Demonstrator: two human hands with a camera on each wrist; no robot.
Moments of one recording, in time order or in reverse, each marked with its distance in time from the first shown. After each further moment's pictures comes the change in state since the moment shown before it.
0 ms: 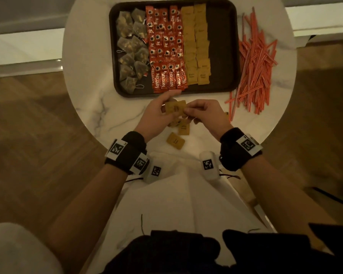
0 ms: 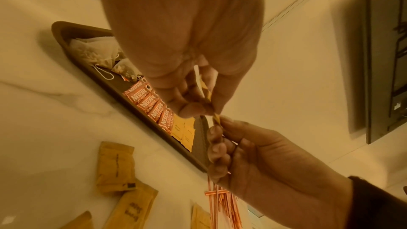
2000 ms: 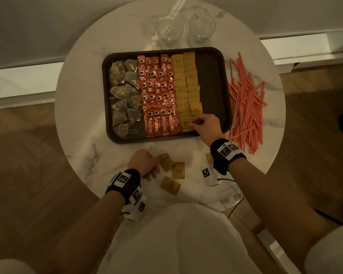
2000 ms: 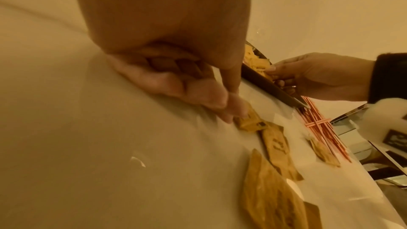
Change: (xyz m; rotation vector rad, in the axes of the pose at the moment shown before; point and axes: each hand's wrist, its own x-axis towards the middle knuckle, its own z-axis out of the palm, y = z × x) left_hand 0.053 -0.066 -0.017 0.356 -0.150 -0.660; right_hand 0.119 0.005 -0.046 -0.422 0.314 -0.040
